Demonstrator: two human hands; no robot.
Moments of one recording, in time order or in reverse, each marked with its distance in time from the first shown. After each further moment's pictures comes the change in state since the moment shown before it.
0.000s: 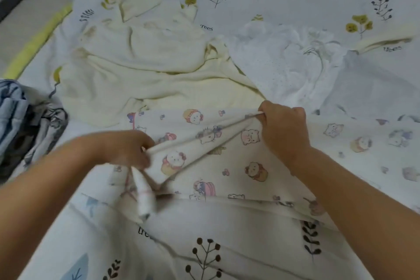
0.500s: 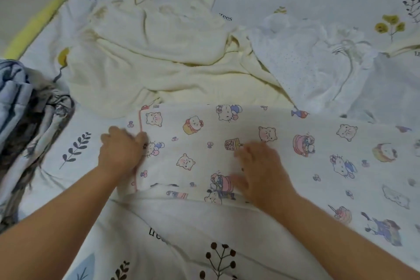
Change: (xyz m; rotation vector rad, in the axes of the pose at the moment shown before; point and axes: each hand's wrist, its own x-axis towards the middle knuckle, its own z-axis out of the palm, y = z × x) left_hand 0.064 -0.061 0.061 -0.572 0.722 -0.524; right_hand -0.063 -0.058 0.037 0.033 -0.116 -0.318
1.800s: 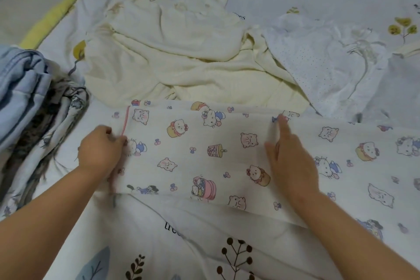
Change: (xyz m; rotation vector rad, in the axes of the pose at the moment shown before) left_hand 0.021 -0.056 -0.029 -0.032 0.126 0.116; right_hand 0.009 0.000 0.008 0.160 0.039 0.494
